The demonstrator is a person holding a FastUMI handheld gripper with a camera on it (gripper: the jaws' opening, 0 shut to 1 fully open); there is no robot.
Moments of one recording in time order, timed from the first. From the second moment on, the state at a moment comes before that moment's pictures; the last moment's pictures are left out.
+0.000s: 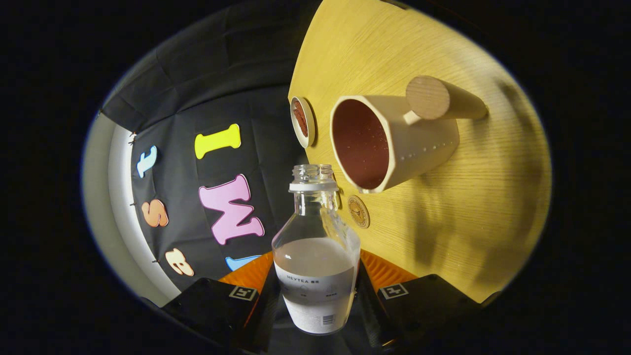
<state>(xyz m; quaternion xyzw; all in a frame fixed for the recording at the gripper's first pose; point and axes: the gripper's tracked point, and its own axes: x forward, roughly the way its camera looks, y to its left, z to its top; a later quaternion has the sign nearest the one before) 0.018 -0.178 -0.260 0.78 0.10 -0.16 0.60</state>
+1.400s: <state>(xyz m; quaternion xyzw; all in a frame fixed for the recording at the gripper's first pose) 0.023 -0.167 -0.242 0.84 0.10 -0.14 0.51</state>
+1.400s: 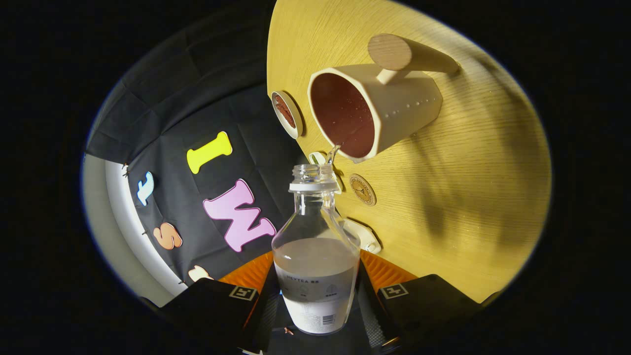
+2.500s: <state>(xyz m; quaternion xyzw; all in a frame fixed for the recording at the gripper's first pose) 0.033 -0.194 -0.217 0.91 0.03 -0.16 0.38</state>
